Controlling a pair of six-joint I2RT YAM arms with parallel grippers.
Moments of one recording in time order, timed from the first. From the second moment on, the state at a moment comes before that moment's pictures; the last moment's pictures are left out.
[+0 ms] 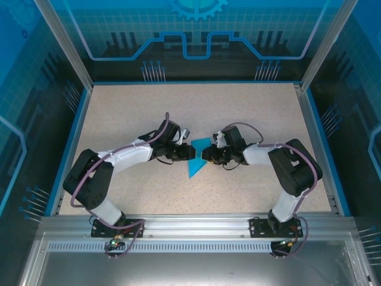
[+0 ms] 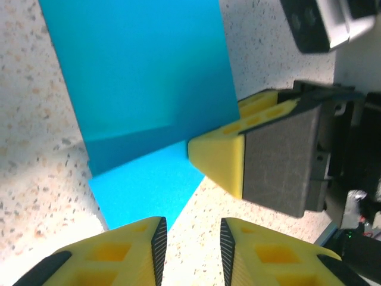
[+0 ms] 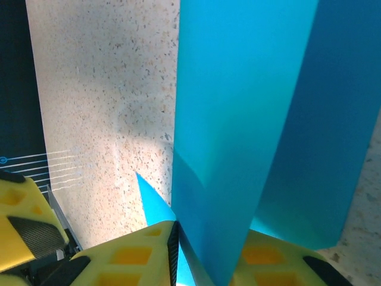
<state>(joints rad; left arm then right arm) -0.55 1.60 0.93 -0.29 0.45 -0.60 0.48 1.75 0.77 0.10 -0.61 0.76</state>
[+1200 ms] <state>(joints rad) -0.84 1.55 0.80 -0.27 0.08 -0.58 0.61 1.61 0.68 0.14 -0.37 1.03</state>
